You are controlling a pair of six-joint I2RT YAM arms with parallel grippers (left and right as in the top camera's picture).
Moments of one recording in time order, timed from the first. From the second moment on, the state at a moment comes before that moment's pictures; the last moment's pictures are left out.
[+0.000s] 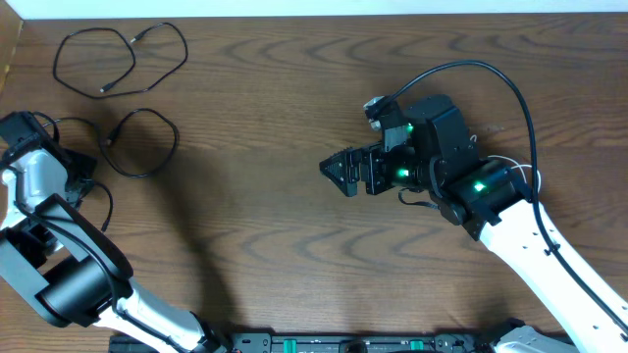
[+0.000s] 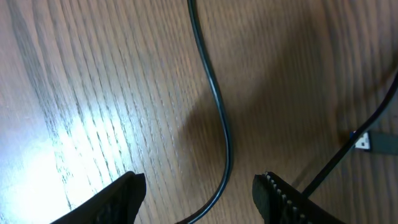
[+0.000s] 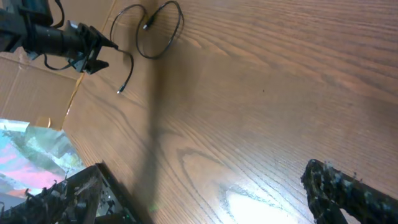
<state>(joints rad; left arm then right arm) 0.68 1.93 1.34 -0.62 -0.12 -0.62 0.55 1.34 1.14 -0.50 -0.47 0.44</state>
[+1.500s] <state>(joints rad) 0.68 2.03 1.32 -0.54 0.06 -0.61 0.55 1.34 1.14 -0.47 -0.47 0.44</state>
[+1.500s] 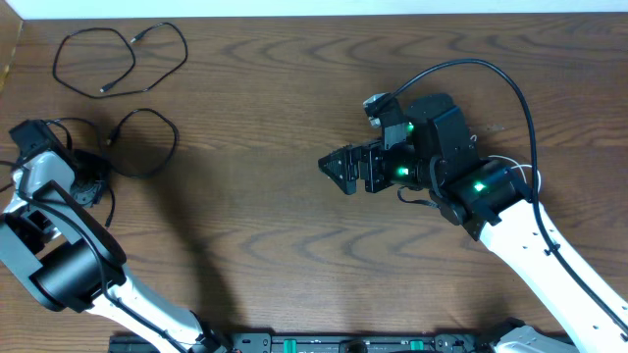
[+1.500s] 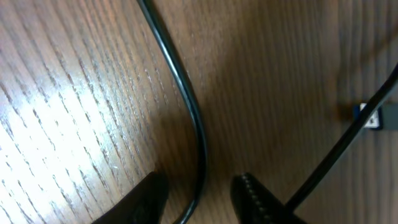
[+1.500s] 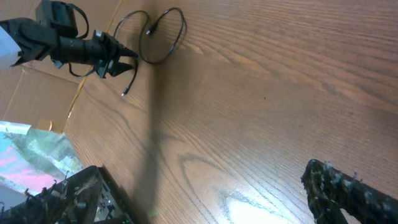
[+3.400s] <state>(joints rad) 0.79 1.96 1.26 -0.43 0.22 -0.75 0.55 1.34 1.14 -0.47 -0.46 0.44</state>
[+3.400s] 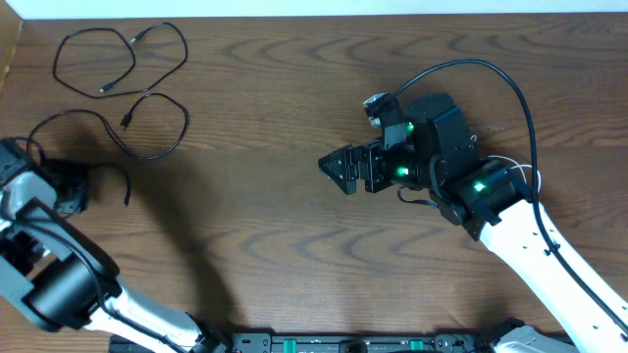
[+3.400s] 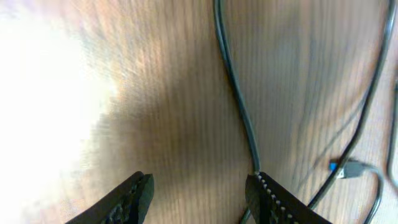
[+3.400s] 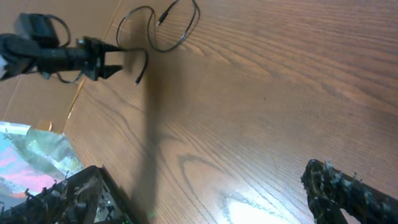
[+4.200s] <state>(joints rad) 0.21 1.85 1.26 -0.21 -0.04 -0.45 0.55 1.34 1.14 -0.47 -0.46 0.44</state>
